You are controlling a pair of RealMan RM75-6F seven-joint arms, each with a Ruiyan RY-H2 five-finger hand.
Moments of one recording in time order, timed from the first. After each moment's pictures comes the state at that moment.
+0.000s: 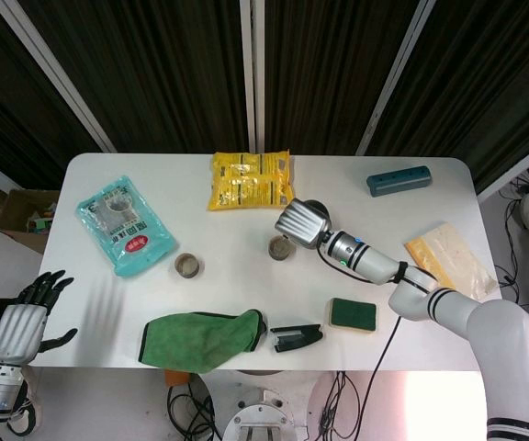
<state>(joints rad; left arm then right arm) -0.06 -1.32 0.04 -1.32 1.60 1.51 -0.11 1.13 -1.59 0.00 -0.95 -1.66 0.83 0.04</state>
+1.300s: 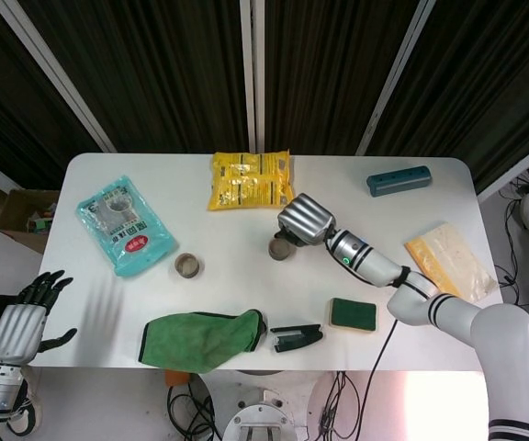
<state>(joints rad) -0.06 -1.32 0.04 -1.31 1.60 1.51 -0.11 1.08 -1.60 0.05 -0.97 -1.60 0.88 0.26</state>
